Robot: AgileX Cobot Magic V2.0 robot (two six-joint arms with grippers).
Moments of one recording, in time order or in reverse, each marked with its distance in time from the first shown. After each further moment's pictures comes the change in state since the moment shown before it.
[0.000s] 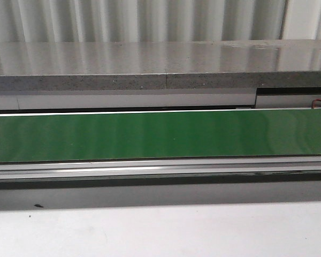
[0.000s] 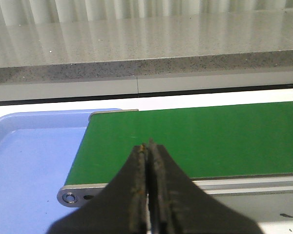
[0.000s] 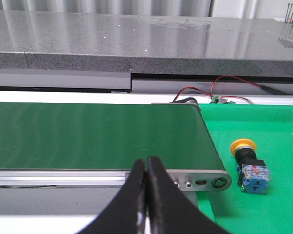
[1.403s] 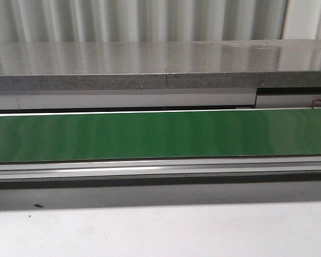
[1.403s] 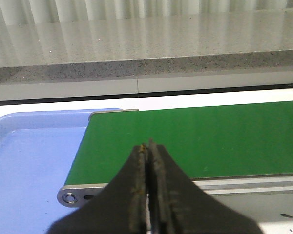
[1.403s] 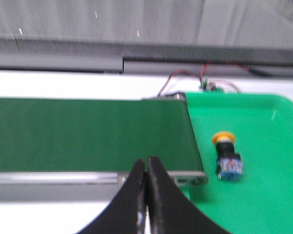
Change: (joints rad) left arm 0.000 0.000 0.000 0.000 0.000 0.000; right arm 0.000 0.277 -0.402 -0.025 0.360 0.000
